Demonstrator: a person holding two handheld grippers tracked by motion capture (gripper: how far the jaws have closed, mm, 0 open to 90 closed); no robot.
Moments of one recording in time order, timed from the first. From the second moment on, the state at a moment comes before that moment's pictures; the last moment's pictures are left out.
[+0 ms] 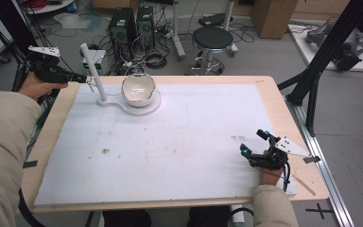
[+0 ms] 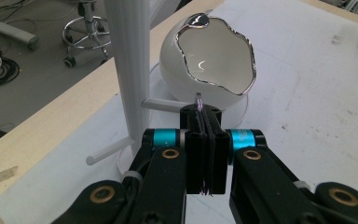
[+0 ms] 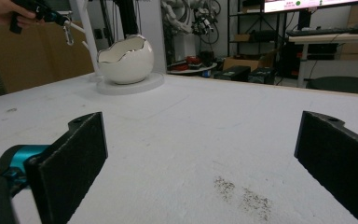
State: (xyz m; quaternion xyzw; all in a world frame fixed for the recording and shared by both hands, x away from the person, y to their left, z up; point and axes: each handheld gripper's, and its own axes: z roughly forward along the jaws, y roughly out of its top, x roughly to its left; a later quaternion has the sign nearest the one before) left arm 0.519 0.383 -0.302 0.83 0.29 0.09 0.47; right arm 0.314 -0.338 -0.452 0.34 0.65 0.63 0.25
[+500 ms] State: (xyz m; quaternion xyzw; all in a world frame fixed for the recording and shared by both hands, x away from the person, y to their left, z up) left arm 0.524 0.382 -0.308 0.83 0.29 0.10 0.46; right arm 0.314 -0.338 -0.452 0.34 0.65 0.63 0.26
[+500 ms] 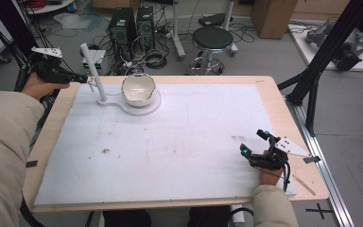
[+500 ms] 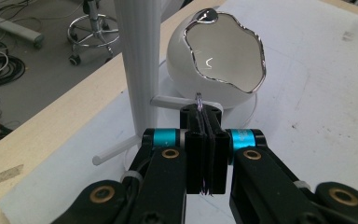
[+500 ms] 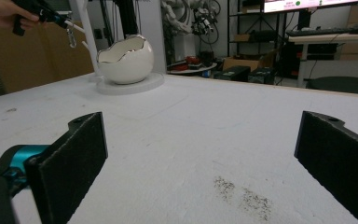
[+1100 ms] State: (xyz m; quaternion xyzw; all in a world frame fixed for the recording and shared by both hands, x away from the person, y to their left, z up) left arm 0.523 0.387 -0.316 0.83 0.32 0.15 0.44; right arm 0.314 -0.338 -0.452 0.34 0.65 0.63 0.26
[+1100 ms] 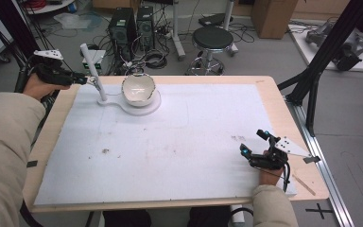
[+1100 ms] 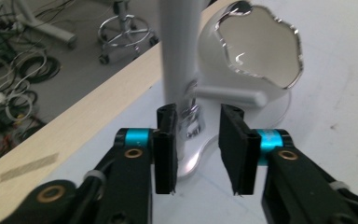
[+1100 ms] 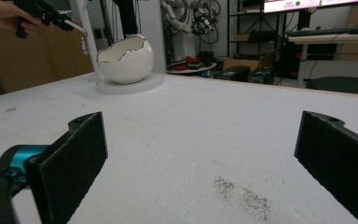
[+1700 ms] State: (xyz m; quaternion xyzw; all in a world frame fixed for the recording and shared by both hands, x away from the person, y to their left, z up) left arm 0.433 0.396 -0.295 0.76 0.31 0.25 0.51; right arm 0.314 -0.337 -0.451 0.34 0.65 0.63 0.25
